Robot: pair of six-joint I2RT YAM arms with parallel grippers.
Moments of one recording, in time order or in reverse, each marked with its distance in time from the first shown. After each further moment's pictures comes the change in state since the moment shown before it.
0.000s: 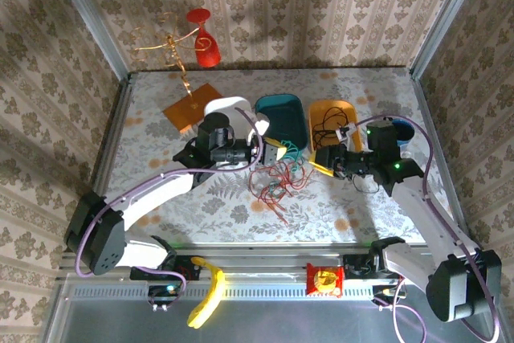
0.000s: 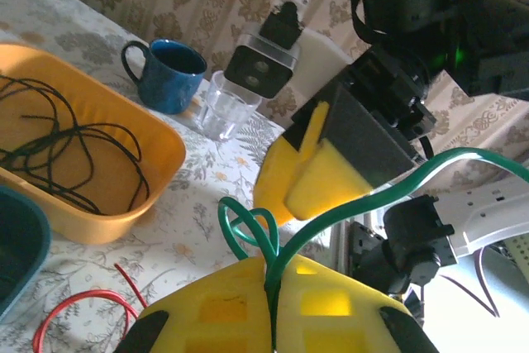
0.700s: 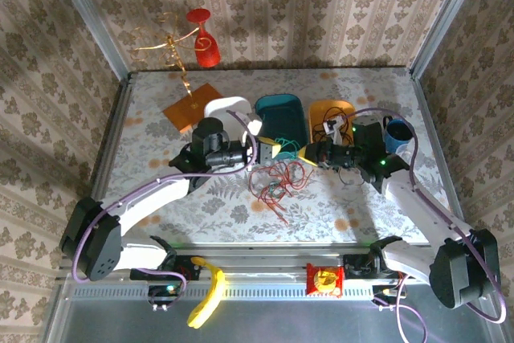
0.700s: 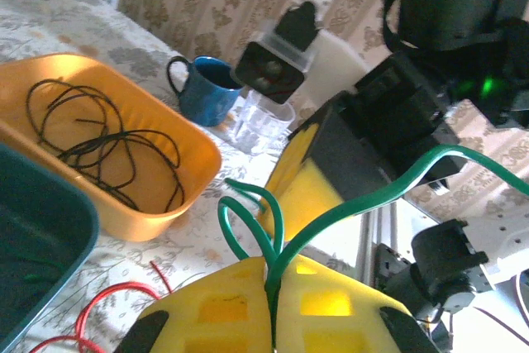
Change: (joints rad) left arm 0.026 -0.048 -0.082 0.061 -0.095 -0.048; right arm 0.112 0.082 0.008 0.200 0.147 0.104
